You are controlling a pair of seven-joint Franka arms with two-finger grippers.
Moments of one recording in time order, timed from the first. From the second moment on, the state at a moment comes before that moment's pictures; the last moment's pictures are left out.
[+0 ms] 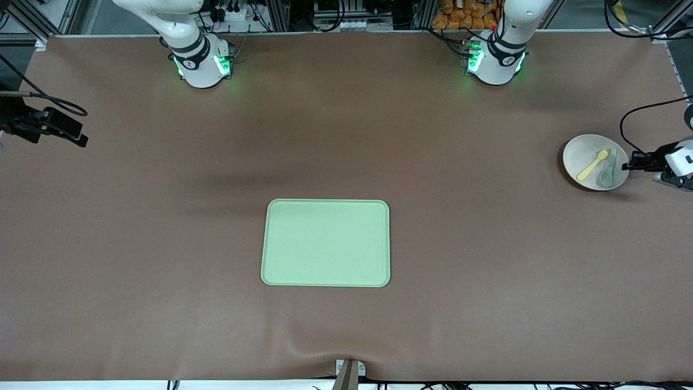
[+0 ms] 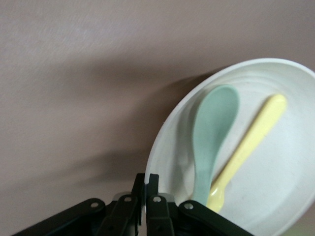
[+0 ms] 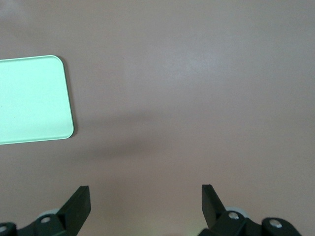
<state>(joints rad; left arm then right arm) 0.90 0.50 -0.22 -1.96 0.09 2.18 0.86 -0.08 0.02 0.08 -1.48 0.01 1.46 0.10</state>
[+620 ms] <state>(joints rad) 0.83 0.49 -0.39 -1.82 -0.01 2.03 0.52 -0.08 0.02 0.08 -1.48 0.01 1.46 0.10</state>
